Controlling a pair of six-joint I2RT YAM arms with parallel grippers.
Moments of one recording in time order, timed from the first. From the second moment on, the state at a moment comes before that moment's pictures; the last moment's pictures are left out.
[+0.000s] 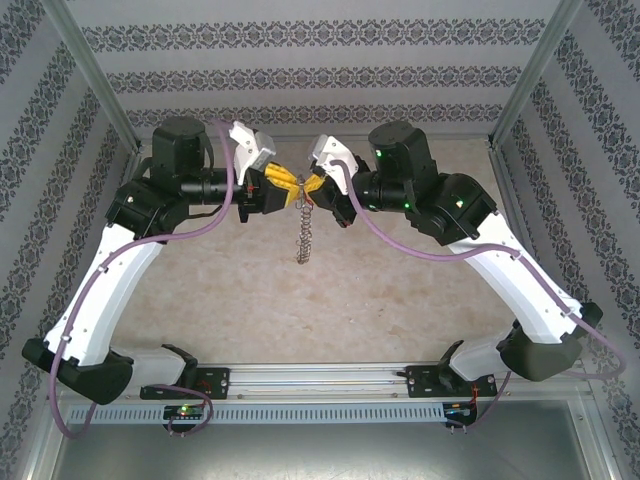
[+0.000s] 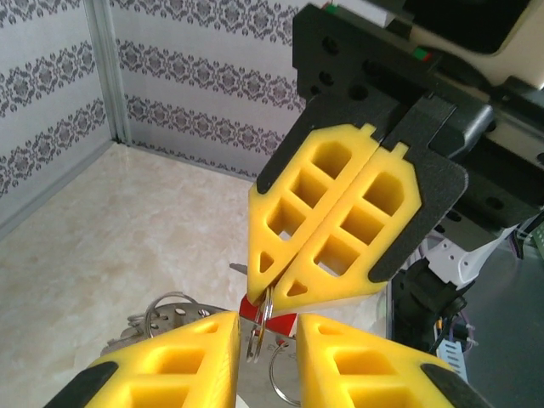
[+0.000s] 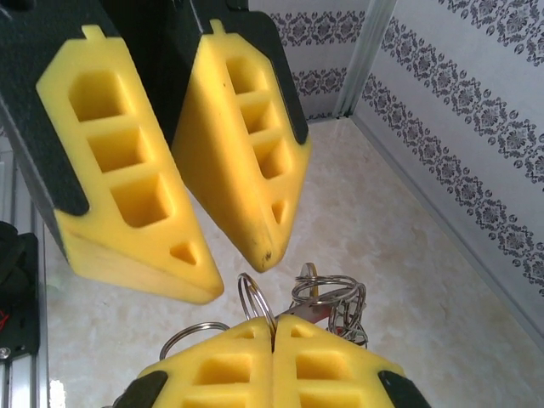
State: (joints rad) left arm -0.42 1.29 1.66 -0.78 0.82 0.18; right arm 0.79 1.41 1.84 -0.87 -0.28 -0.28
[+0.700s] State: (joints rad) left arm -0.44 1.32 1.67 -0.81 0.80 0.24; right arm 0.80 1.42 1.84 -0.88 -0.25 -0.29
